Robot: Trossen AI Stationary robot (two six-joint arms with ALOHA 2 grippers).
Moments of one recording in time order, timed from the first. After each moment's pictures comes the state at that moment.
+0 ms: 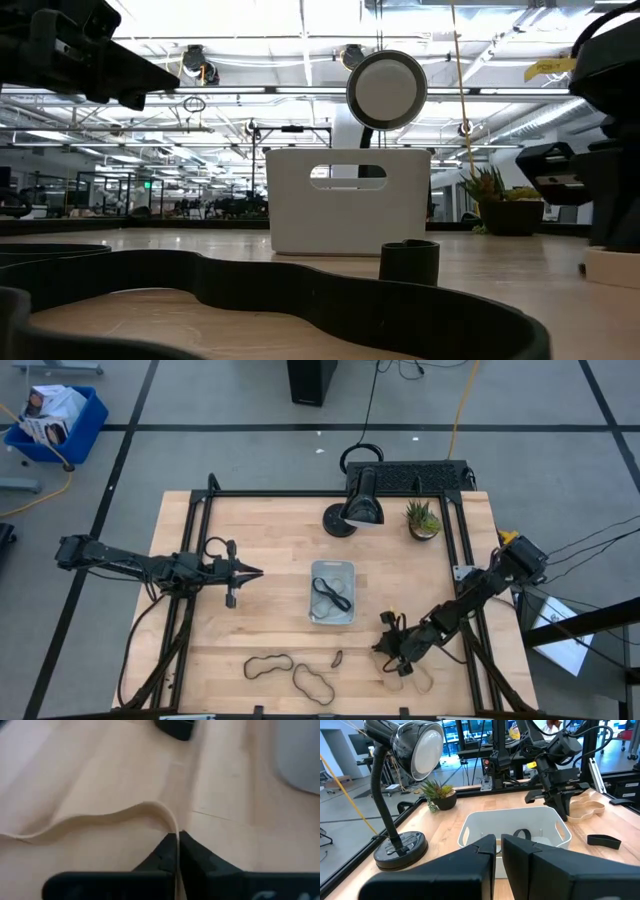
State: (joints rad) left arm -0.14 0.51 0.11 0.34 -0.19 0.12; right arm 0.67 1.64 0.49 0.29 0.33 0.29
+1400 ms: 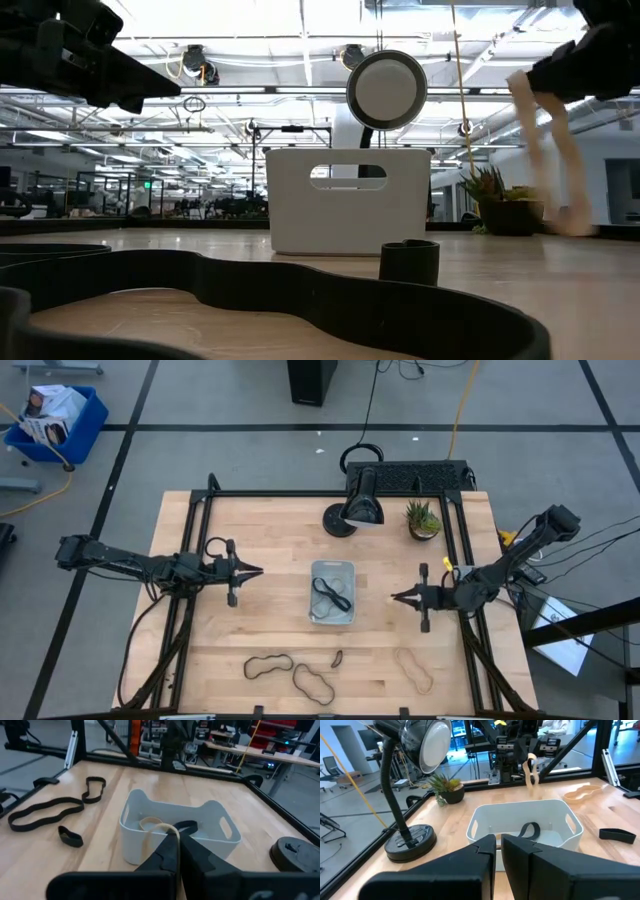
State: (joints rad) left arm -0.14 0.51 0.11 0.31 -0.24 0.13; right arm 0.64 0.70 0.15 0.30 0.68 0.03
